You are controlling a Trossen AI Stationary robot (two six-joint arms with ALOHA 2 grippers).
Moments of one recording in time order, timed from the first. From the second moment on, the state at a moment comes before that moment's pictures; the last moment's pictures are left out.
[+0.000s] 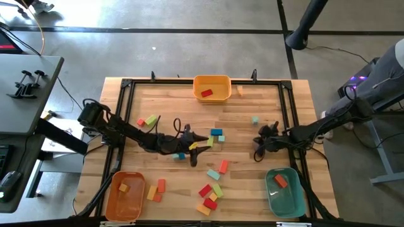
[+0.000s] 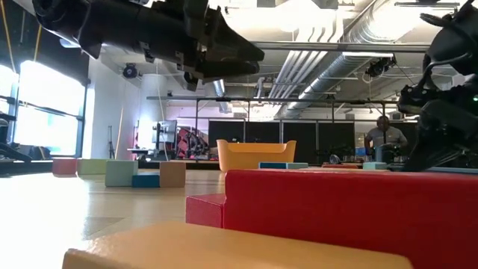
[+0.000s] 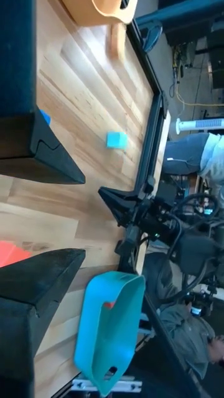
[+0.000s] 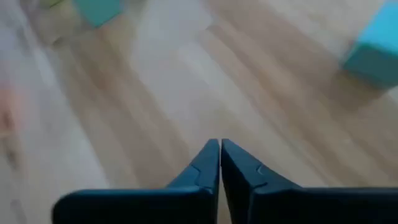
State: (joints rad) left arm -0.26 1.70 0.71 0.81 -0.45 -0.20; right arm 0.30 0.89 0.16 -0.25 0.44 0.85
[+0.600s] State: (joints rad) left arm -0.26 1.70 0.71 0.81 -0.46 -0.21; right arm -0.02 0.90 0.42 -0.26 0.67 0.31
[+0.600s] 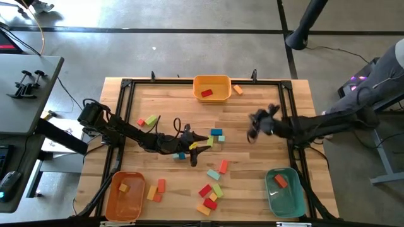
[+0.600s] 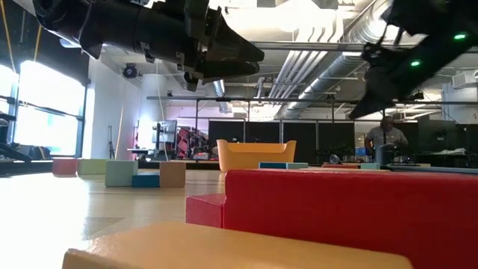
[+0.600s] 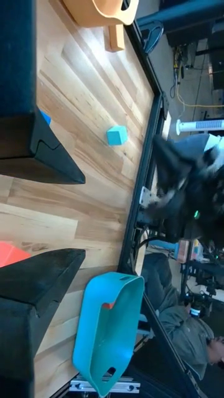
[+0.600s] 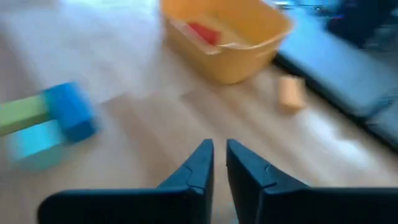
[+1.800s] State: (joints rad) left arm -0.26 1.70 0.71 0.81 -0.46 -0.19; right arm -0.79 1.89 1.17 -0.50 0.11 -0.02
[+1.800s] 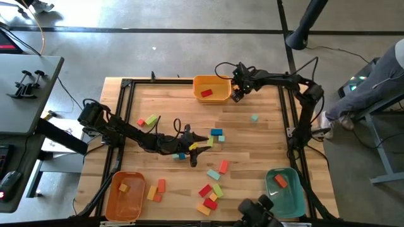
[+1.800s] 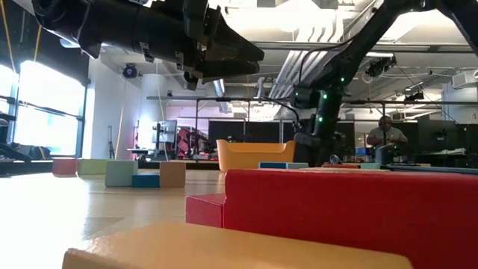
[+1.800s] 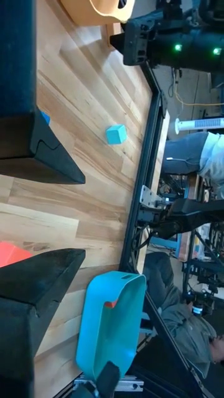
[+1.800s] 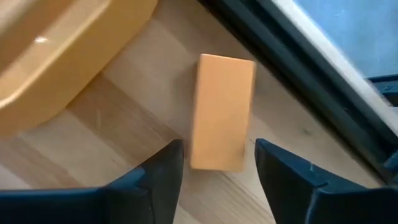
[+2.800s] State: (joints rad) left arm -0.31 1.70 0.71 0.81 -0.48 -0.21; right arm -0.62 1.41 0.94 -0.72 0.24 -0.03
